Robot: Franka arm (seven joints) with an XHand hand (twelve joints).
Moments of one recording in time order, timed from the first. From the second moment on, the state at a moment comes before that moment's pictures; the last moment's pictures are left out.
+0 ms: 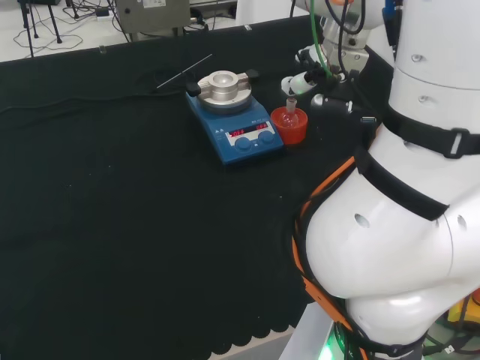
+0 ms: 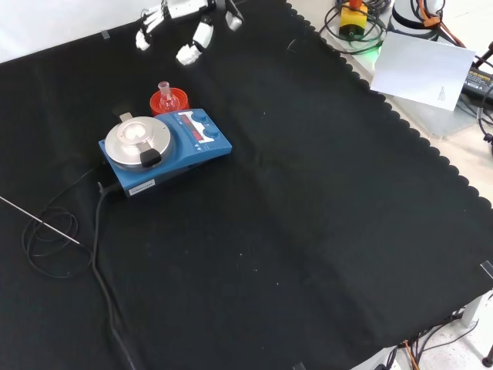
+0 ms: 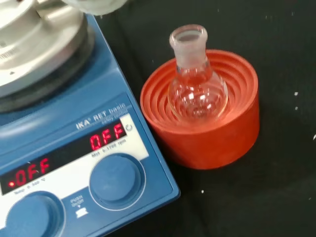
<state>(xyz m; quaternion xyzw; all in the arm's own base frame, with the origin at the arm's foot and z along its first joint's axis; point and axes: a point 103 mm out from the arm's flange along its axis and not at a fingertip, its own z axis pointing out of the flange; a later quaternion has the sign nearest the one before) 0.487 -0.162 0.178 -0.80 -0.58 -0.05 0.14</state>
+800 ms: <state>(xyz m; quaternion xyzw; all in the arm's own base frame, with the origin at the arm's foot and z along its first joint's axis) 0.510 -0.173 0.120 -0.81 -0.55 -0.08 0.18</state>
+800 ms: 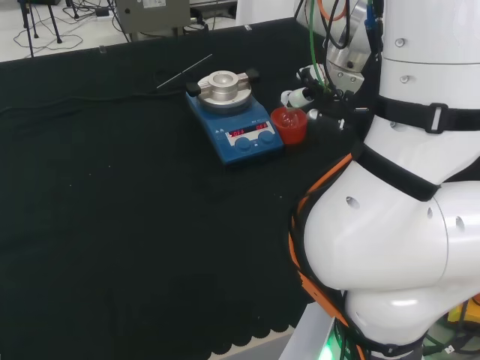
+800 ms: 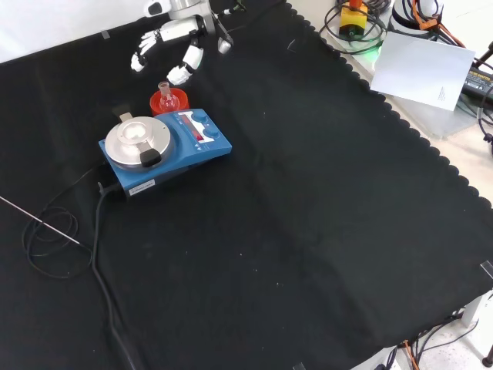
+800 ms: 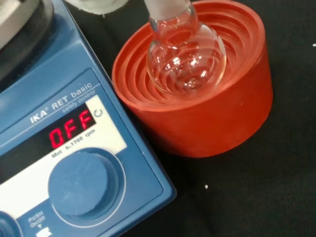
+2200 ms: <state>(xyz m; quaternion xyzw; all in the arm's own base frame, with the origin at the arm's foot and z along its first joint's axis) 0.514 -0.174 0.077 -0.81 -0.52 -0.14 0.22</state>
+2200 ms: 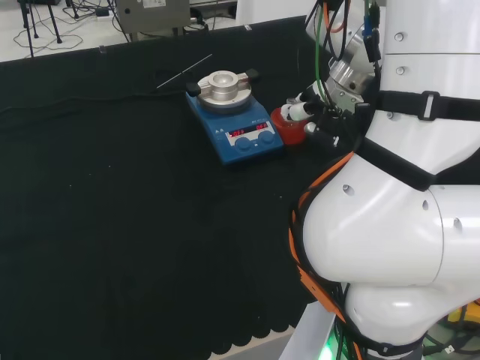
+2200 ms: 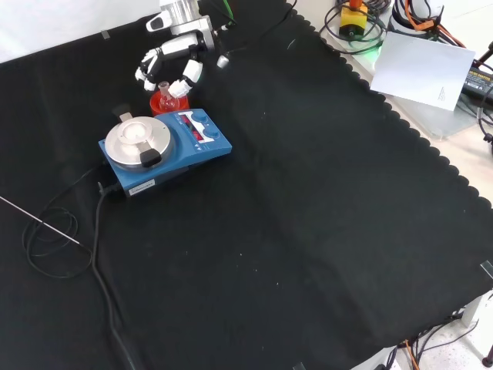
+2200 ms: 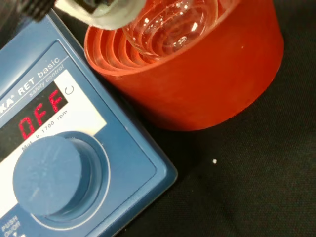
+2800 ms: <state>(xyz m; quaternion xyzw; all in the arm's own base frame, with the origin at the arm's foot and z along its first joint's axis) 0.520 -0.178 0.076 -0.82 -0.52 -0.17 0.20</state>
